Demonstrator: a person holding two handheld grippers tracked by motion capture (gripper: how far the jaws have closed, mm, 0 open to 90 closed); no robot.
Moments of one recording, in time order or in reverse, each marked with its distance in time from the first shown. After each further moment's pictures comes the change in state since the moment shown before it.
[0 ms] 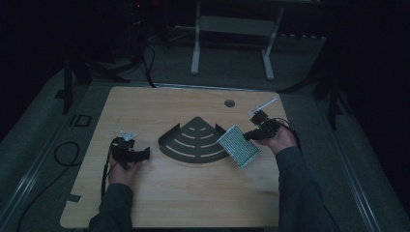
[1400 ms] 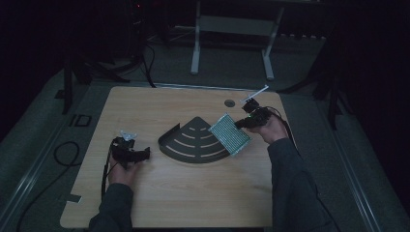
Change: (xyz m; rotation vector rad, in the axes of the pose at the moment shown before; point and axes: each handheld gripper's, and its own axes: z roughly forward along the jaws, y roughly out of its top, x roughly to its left) left arm 0.000 0.000 0.000 0.004 0.002 0.003; right arm -0.005 0.040 0.008 -0.051 0.025 -0.034
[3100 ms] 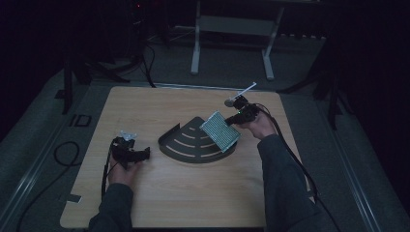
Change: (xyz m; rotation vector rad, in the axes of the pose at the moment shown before) left arm 0.000 0.000 0.000 0.000 0.000 -0.002; right arm -0.004 0.023 0.033 -0.002 0.046 -0.019
